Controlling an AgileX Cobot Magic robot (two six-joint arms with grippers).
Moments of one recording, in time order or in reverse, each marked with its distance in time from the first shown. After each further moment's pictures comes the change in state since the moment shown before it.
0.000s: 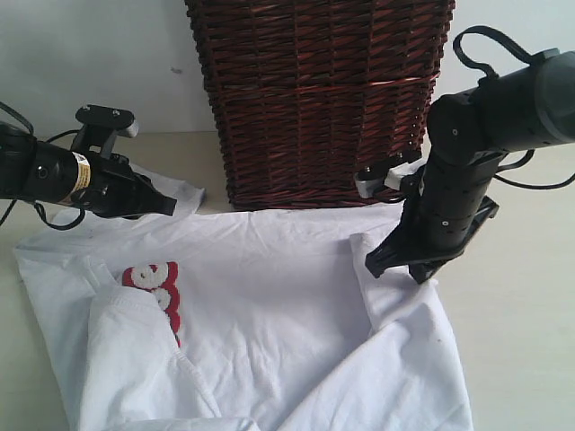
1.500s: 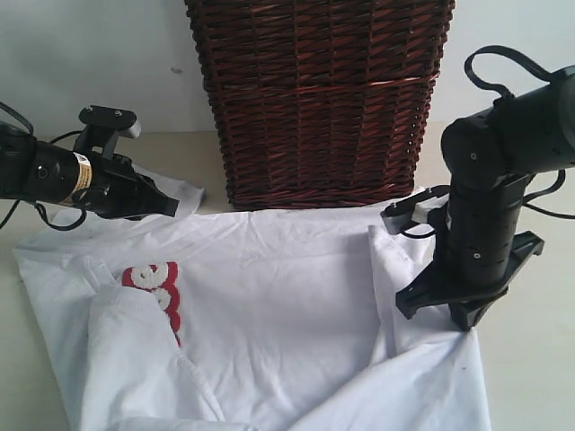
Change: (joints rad) left arm 0.000 0.000 0.000 0.000 -0.034 0.004; right arm 0.002 -0.062 0.124 -0.062 0.137 0.129
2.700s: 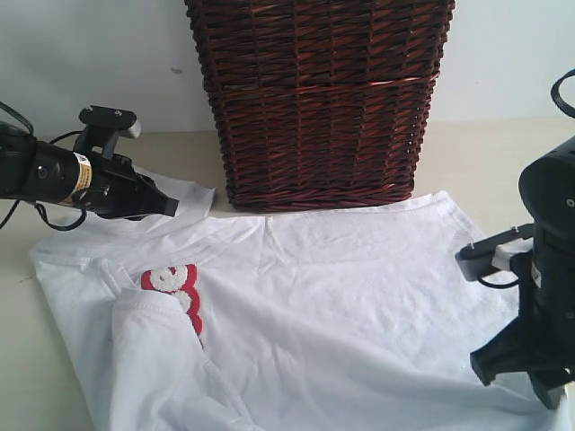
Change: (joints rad) left arm 0.000 0.000 -0.001 0.000 0.000 0.000; right arm 0.000 -0.252 0.293 -0.086 0.095 0.222
